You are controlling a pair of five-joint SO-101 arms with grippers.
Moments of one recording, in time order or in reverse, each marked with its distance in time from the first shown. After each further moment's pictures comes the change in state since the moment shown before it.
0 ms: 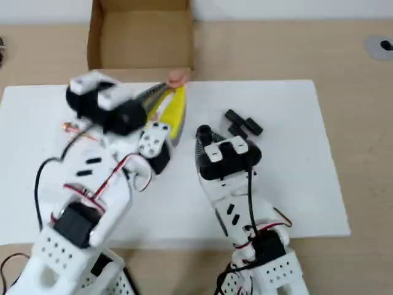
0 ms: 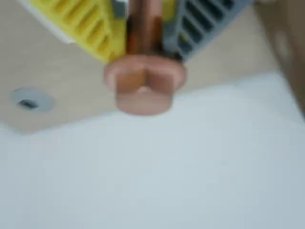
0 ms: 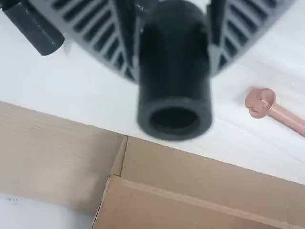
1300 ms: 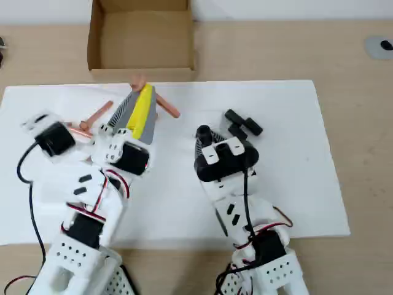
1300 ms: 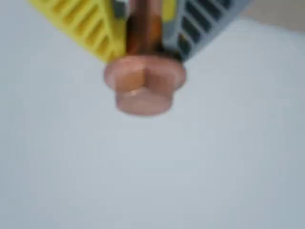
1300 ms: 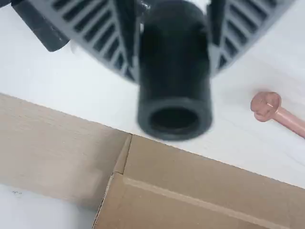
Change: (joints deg) left arm -8.9 -10.1 30.6 -38.8 37.5; right arm 0.0 0.0 0.0 0.0 2.5
